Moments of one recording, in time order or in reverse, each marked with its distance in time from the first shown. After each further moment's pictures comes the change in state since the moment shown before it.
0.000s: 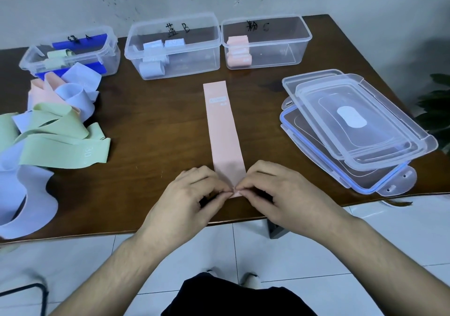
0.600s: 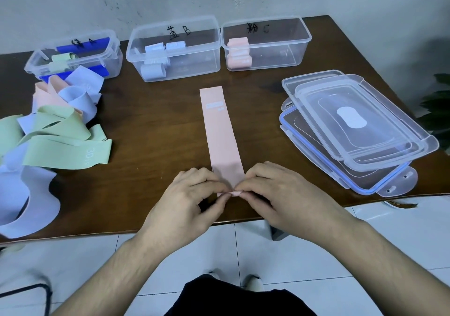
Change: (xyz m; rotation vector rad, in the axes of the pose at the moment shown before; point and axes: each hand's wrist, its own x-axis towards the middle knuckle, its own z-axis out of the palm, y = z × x) left_hand -0.002 0.001 0.002 0.075 -0.007 0.007; right_hand 0.000 -0.002 -0.002 -0.145 -0.027 -0.076
